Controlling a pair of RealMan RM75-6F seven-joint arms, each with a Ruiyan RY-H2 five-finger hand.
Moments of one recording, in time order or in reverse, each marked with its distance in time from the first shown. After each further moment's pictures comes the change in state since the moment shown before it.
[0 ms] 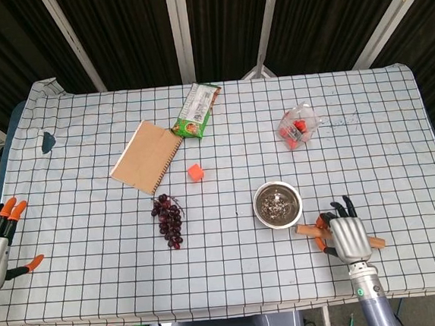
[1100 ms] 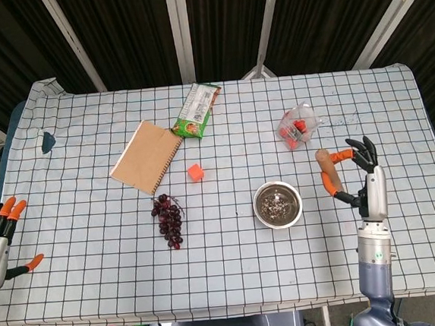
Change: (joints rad) left arm 0.000 -0.003 -0.003 0.003 0.000 0.005 -0.004; right arm 0.082 0.015 0.346 -0.237 0.057 0.160 0.639
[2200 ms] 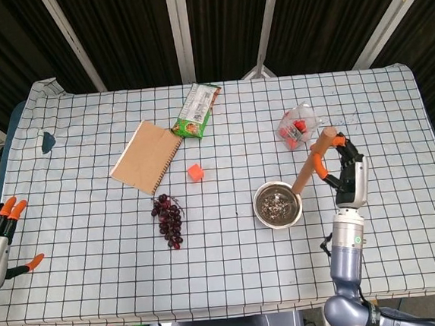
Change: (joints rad) left arm -0.004 0.002 -0.001 -0.002 -0.009 -0.012 -0.007; right arm 0.083 -0.178 0.141 0.006 0.201 -0.047 0.260
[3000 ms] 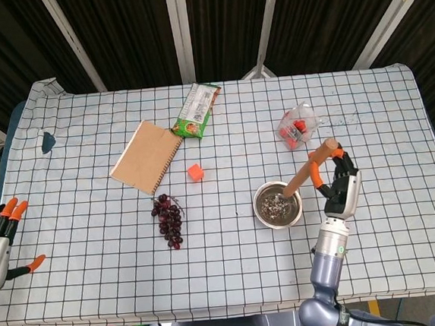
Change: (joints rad) left arm 0.001 0.004 0.006 -0.007 0.006 -0.002 -0.008; right arm 0.014 -0.206 -0.023 0.189 -0.076 0.137 0.104
